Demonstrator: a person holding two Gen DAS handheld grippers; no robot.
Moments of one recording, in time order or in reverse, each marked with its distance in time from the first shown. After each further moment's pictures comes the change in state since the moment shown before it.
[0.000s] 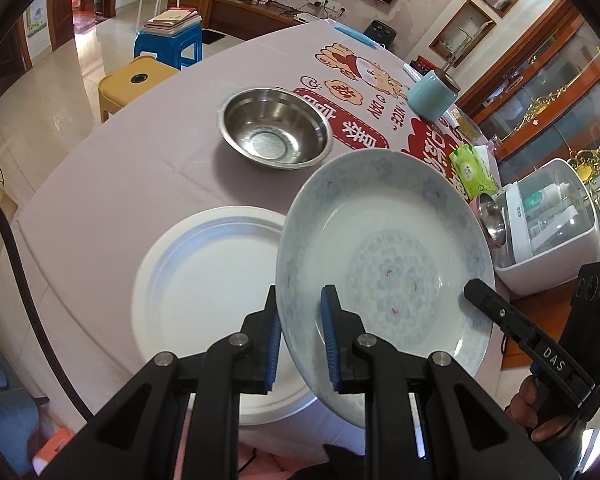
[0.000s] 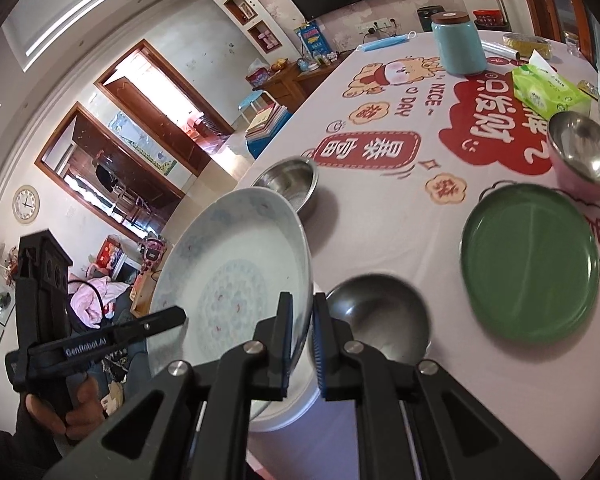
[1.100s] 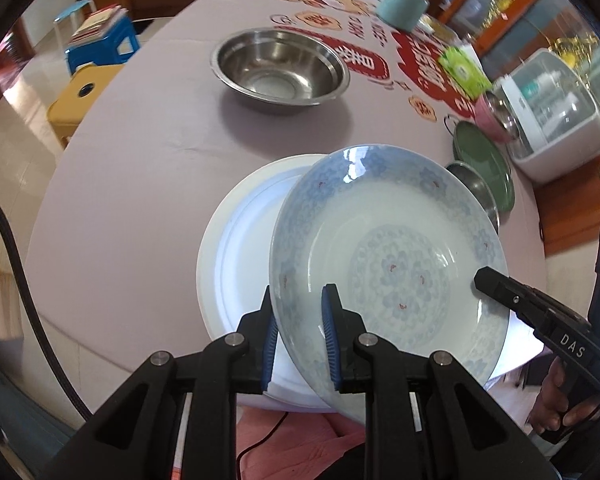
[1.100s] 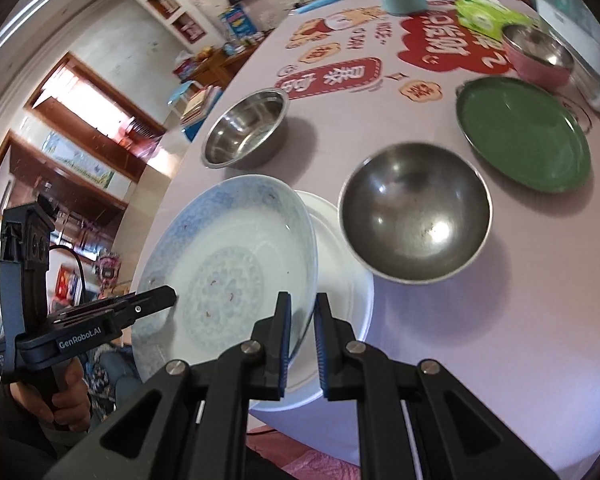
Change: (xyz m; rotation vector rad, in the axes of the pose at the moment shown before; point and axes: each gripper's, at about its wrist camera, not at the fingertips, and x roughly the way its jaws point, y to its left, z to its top) left arm 0.045 0.061 0.013 0.334 0.235 -0.015; right arm 0.056 0.047 -0.068 0.235 0.044 -0.222
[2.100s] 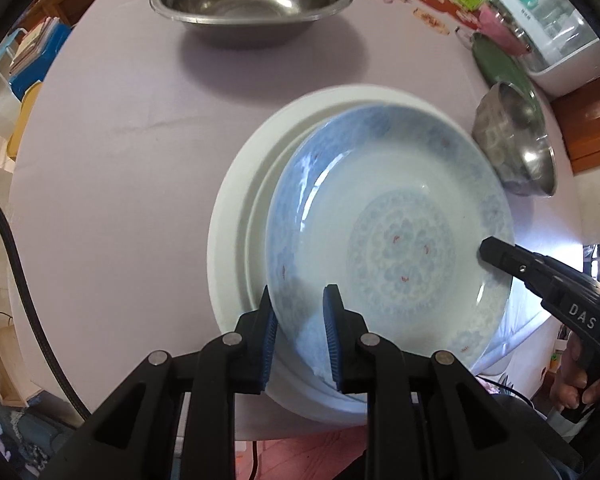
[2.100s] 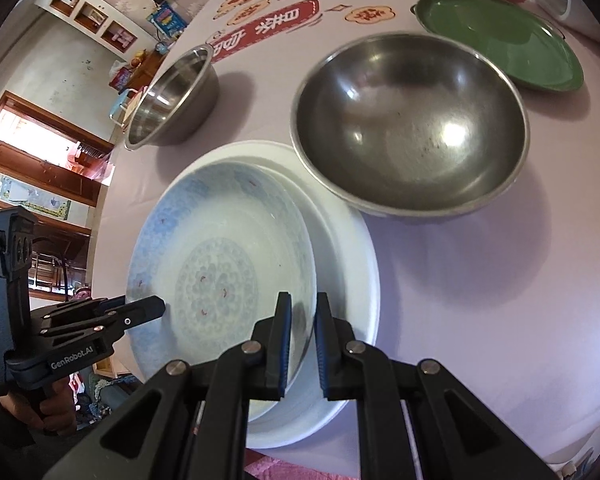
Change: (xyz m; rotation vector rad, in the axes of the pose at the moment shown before) left arm 0.080 0.020 0.029 0.211 0.227 0.022; right arm 0.061 -0.011 -0.021 0.188 0.078 -0.116
